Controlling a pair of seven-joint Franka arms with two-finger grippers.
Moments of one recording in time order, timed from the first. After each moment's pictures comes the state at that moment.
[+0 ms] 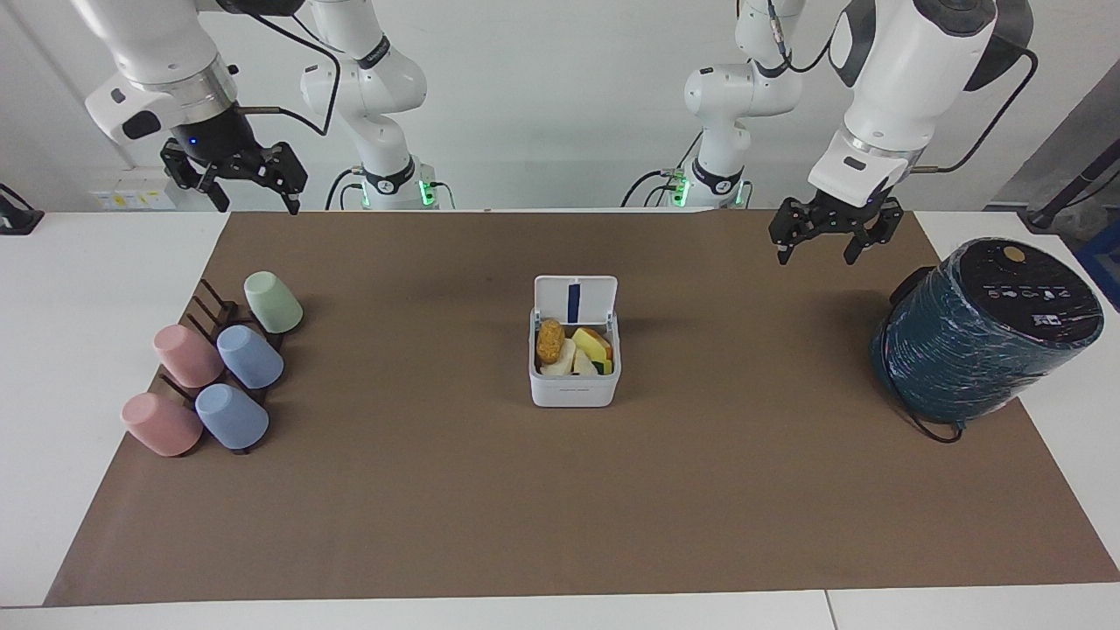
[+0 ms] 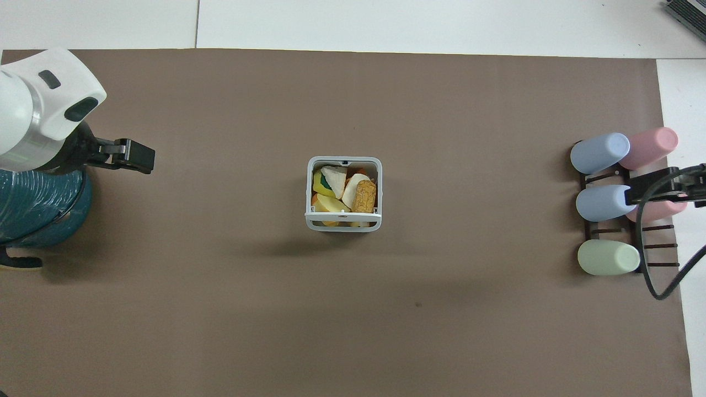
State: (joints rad) left arm -0.02 0.04 -0.19 -1.56 0.04 1.63 -0.10; right arm 0.11 -0.05 -0.12 -1.56 -0.03 1.46 0.04
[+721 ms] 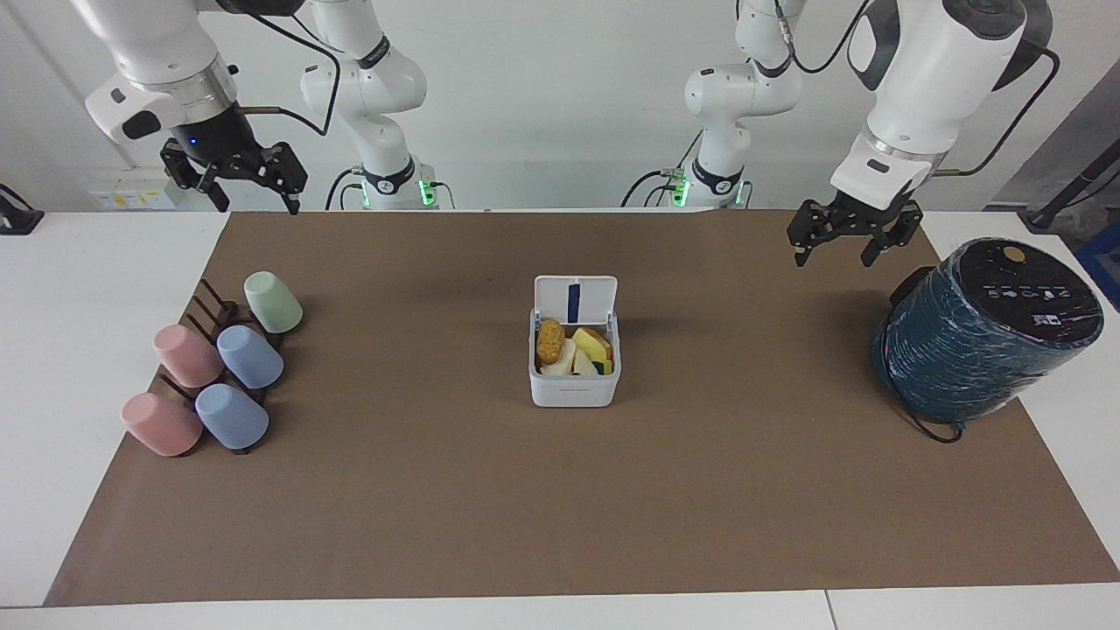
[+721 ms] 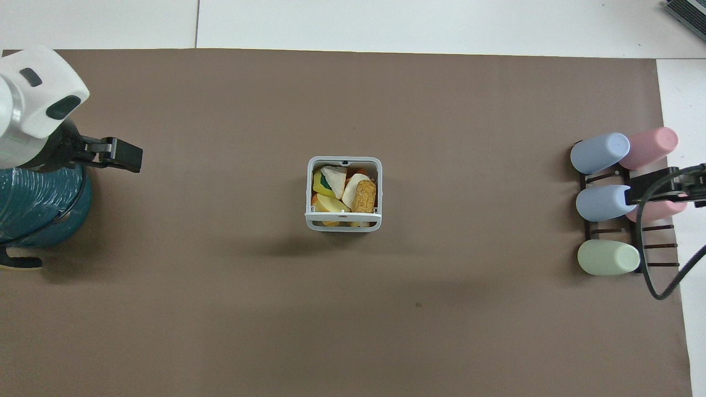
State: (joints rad) left arm -0.01 0.04 -0.21 -1.56 0.04 1.63 -0.09; right arm 0.11 -0.05 -0.12 -1.56 -0.03 1.46 0.04
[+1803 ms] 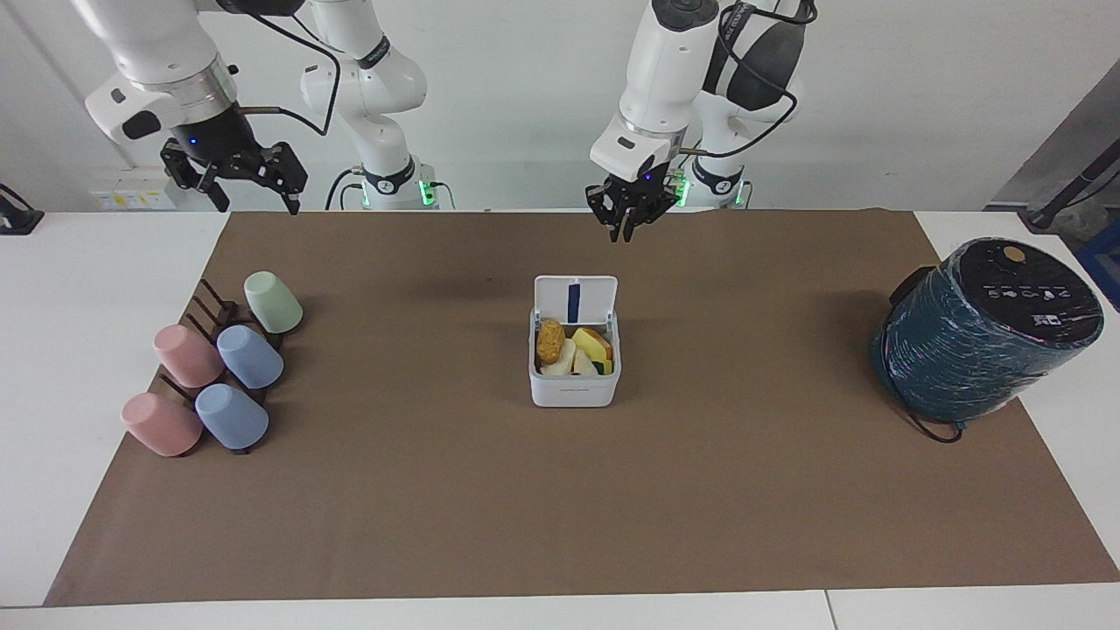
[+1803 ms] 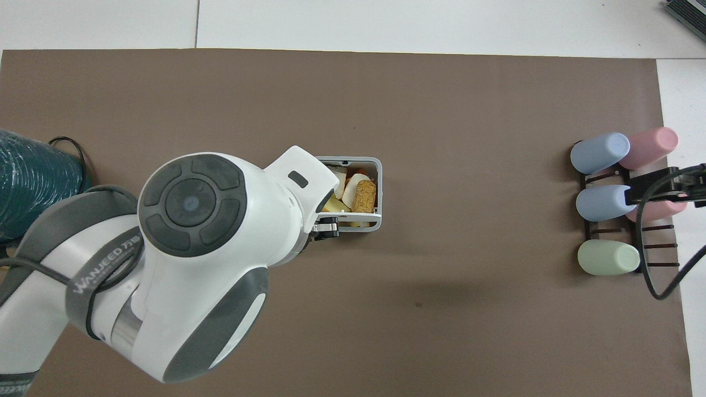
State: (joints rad) left arm -0.43 0.00 -0.23 -1.74 -0.08 1.82 -0.66; right arm 0.11 -0.05 -0.12 -1.56 -0.03 1.46 0.04
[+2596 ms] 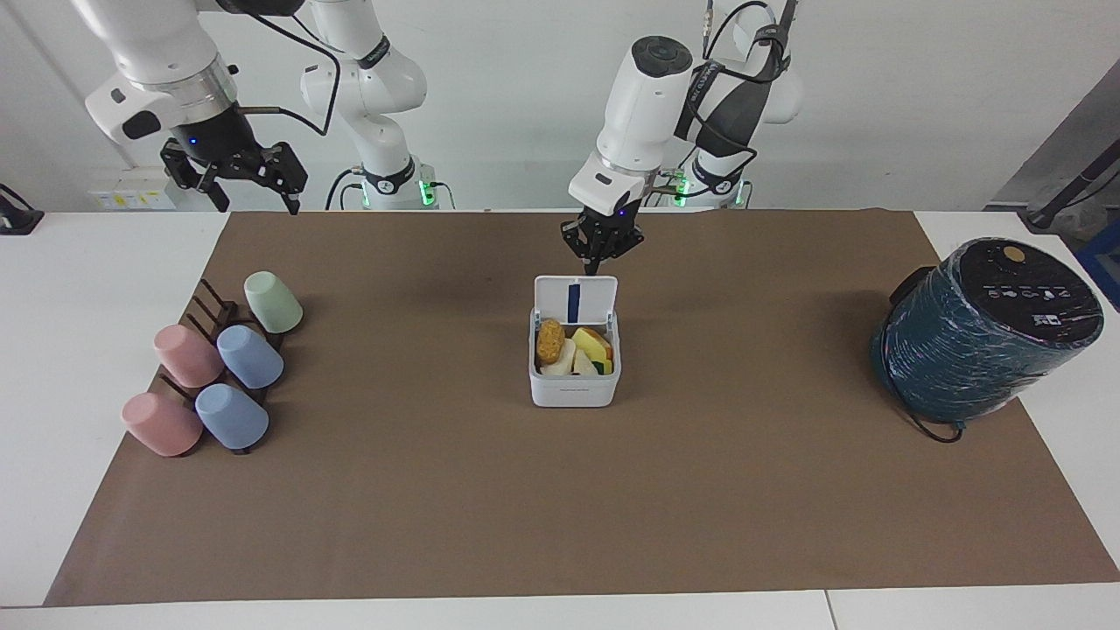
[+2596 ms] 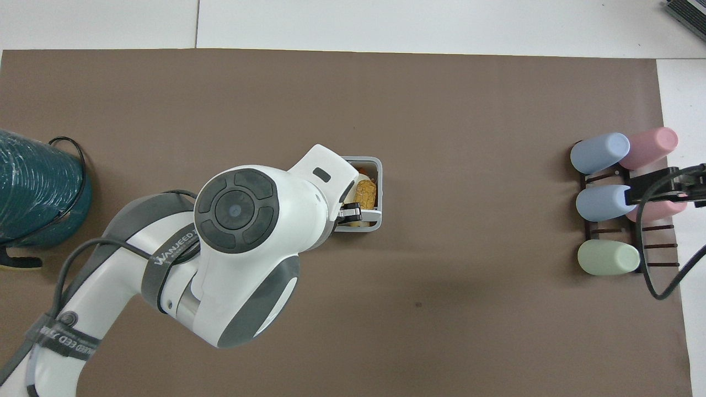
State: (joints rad) left arm -0.45 0.08 -0.22 -1.82 -0.10 2.09 -0.71; right arm 0.11 -0.05 -0.12 -1.56 -0.03 1.46 0.04
